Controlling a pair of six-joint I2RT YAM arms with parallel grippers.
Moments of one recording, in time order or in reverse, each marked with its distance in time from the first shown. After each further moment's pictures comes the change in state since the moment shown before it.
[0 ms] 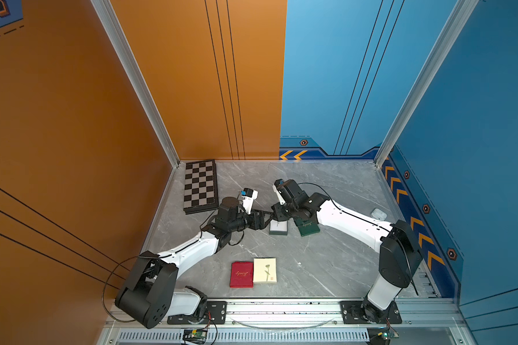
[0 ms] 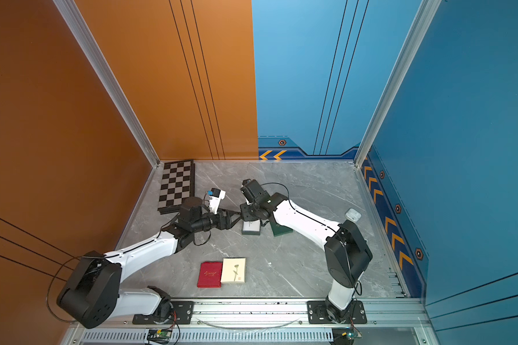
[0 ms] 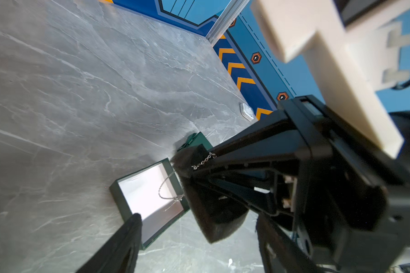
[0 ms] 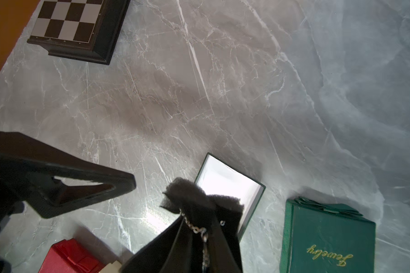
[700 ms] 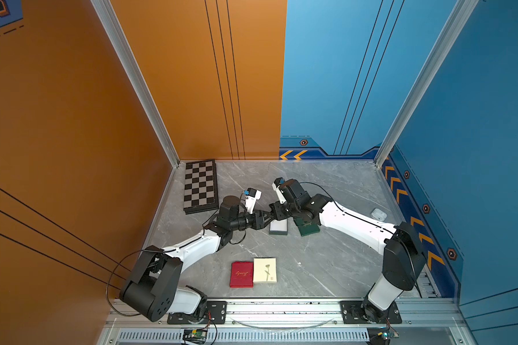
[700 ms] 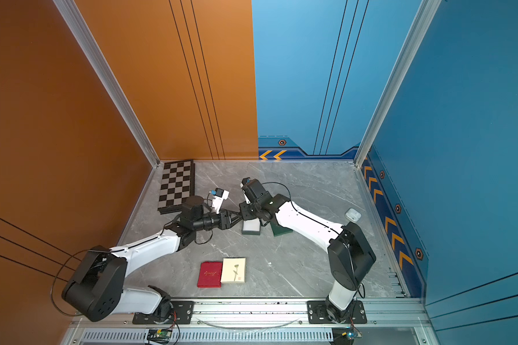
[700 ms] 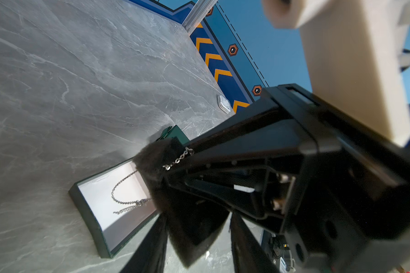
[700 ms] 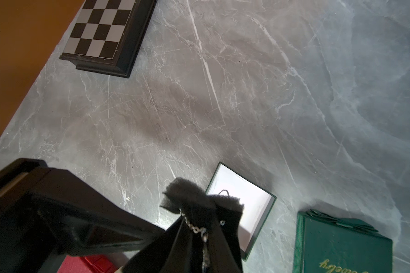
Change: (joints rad) left arm 0.000 0.035 0.009 0.045 0.111 -0.045; right arm 0.000 -0.032 -0.032 0.078 -0.042 0.005
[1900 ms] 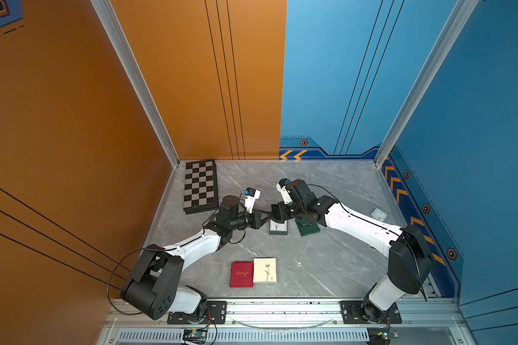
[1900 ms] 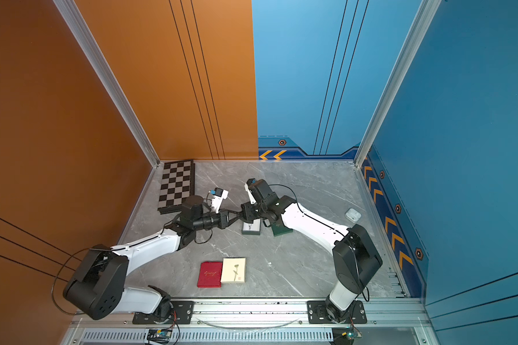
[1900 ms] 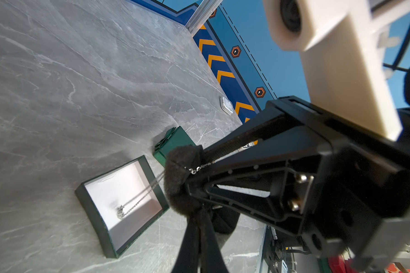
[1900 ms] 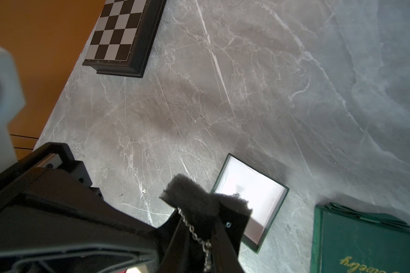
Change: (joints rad) left arm 0.018 0.010 0.000 0.006 -0.001 0.000; right arm -0.046 -0.049 -0.080 0.050 -0.116 0.051
